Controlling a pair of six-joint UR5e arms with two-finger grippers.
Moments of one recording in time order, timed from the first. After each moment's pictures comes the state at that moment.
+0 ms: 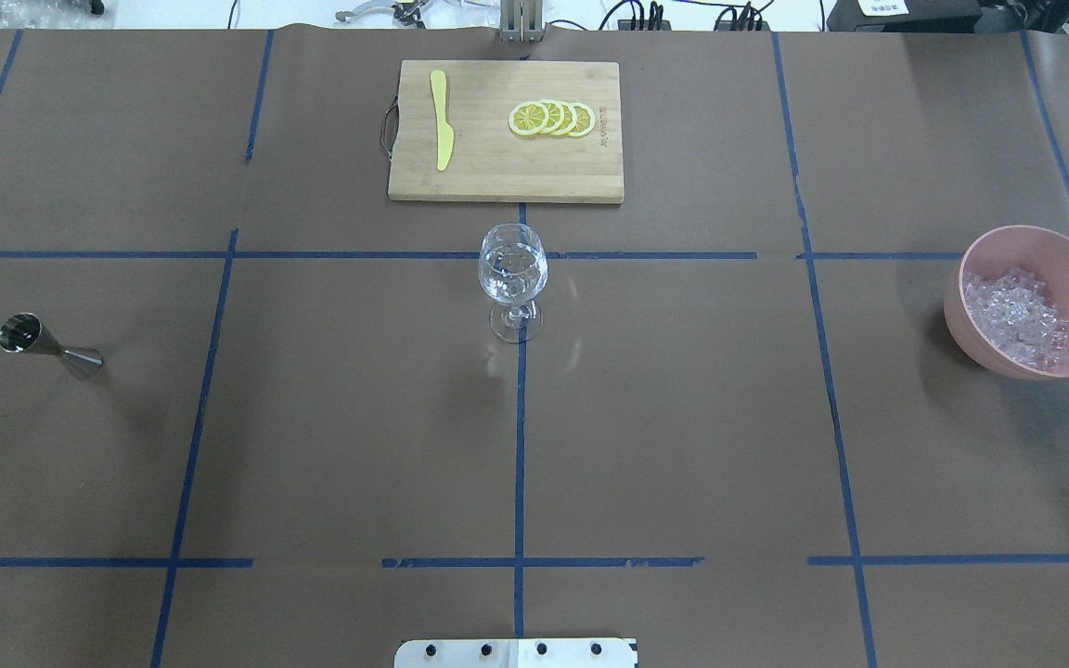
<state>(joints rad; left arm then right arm) -1.76 -1.41 -1.82 -1.91 -2.39 0.36 1.52 -1.71 1.91 -1.57 2.31 -0.05</state>
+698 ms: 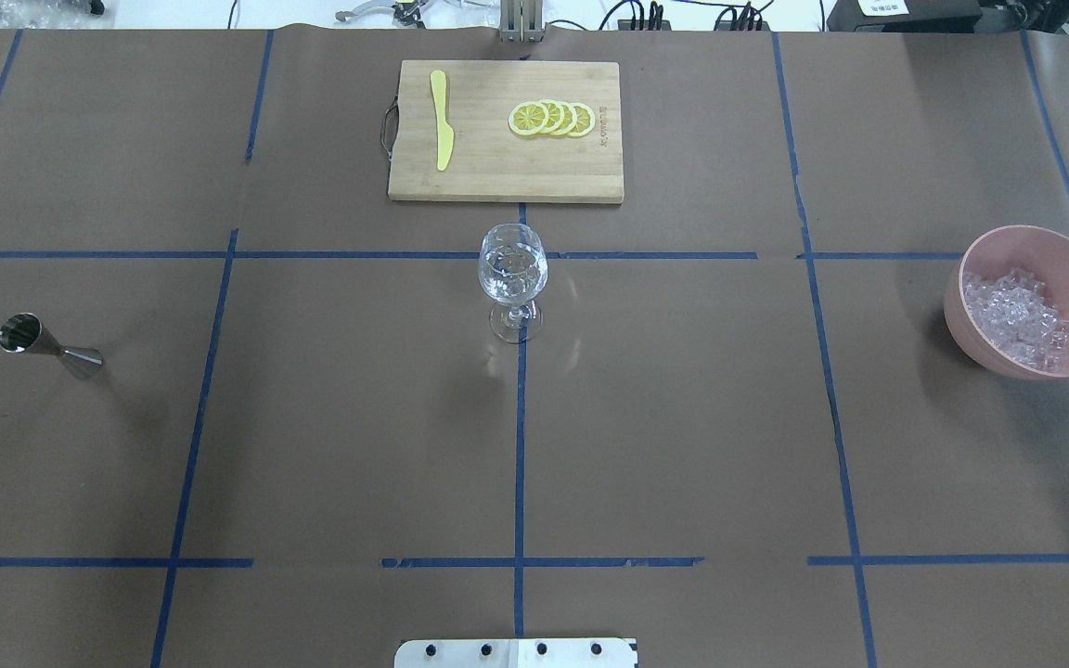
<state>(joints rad) -1.74 -1.41 -1.84 -2.13 -2.41 0.29 1.52 -1.72 1.92 -1.52 2.36 -0.04</state>
